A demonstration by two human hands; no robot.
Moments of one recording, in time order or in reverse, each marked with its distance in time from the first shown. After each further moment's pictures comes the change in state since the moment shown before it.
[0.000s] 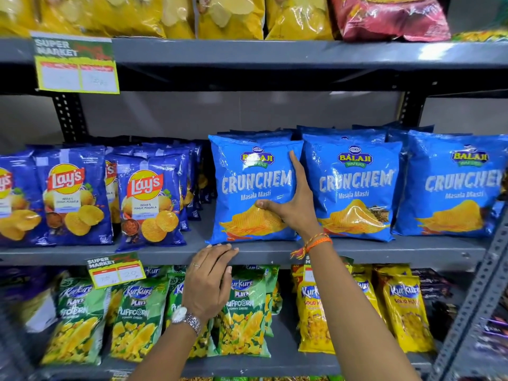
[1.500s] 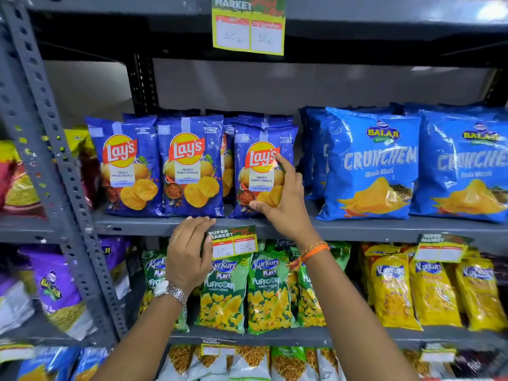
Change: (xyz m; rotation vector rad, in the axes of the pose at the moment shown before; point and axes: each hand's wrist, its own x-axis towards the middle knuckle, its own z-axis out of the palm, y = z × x) left_hand -0.060 -0.225 -0.138 -0.015 0.134 -0.092; right_hand -0.055 -0.073 0.256 -0.227 -0.056 0.081
